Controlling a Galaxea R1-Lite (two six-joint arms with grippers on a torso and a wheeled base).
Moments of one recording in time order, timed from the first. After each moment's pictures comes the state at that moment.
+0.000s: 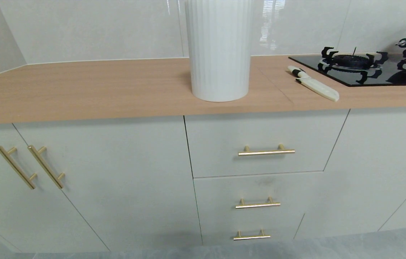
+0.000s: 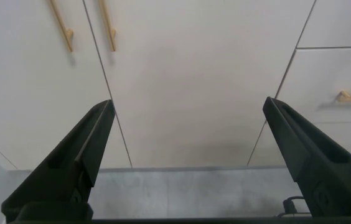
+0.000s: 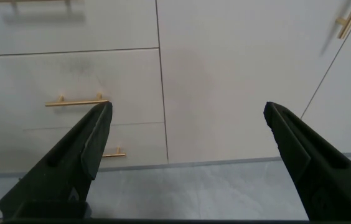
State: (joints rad) left arm 0.00 0.00 0.00 0.00 0.03 -0.01; right arm 0.00 0.00 0.00 -0.01 -0.01 0.01
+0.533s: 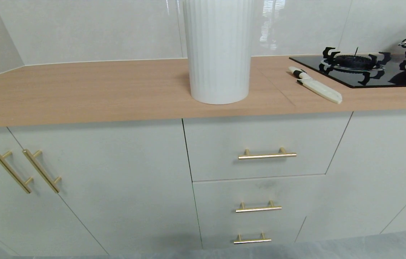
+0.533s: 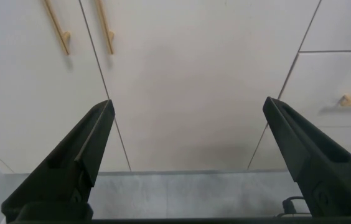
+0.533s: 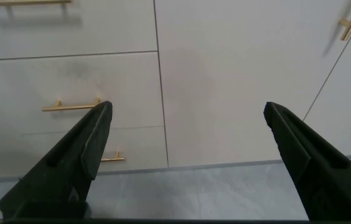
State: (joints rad) left arm 0.00 0.00 0.00 0.00 0.03 -0.01; right arm 0.00 0.00 0.00 -0.01 -0.01 0.01
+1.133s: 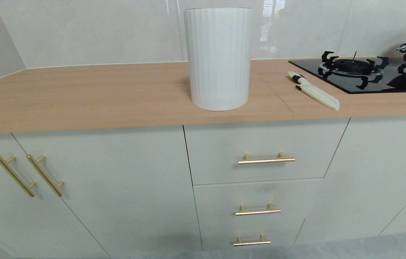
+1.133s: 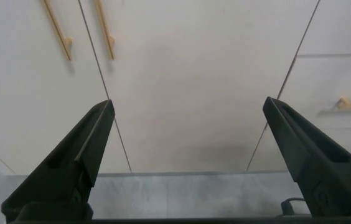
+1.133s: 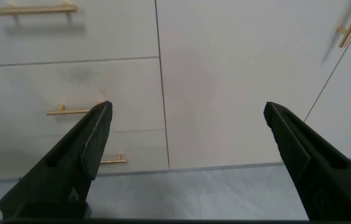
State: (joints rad) left arm 0.00 0.00 0.00 0.00 0.03 -0.01; right arm 0.00 0.00 0.00 -0.01 -0.01 0.01
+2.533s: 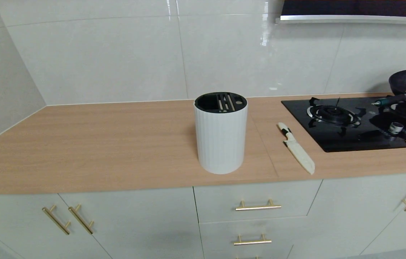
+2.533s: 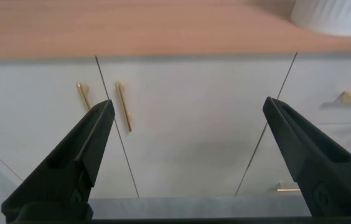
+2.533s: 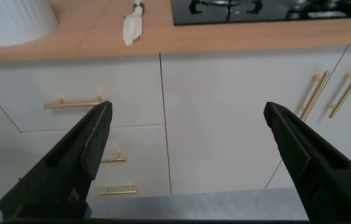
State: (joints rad) left arm 0.00 0.00 0.00 0.00 0.03 -0.01; right arm 0.00 0.00 0.00 -0.01 -0.01 0.01
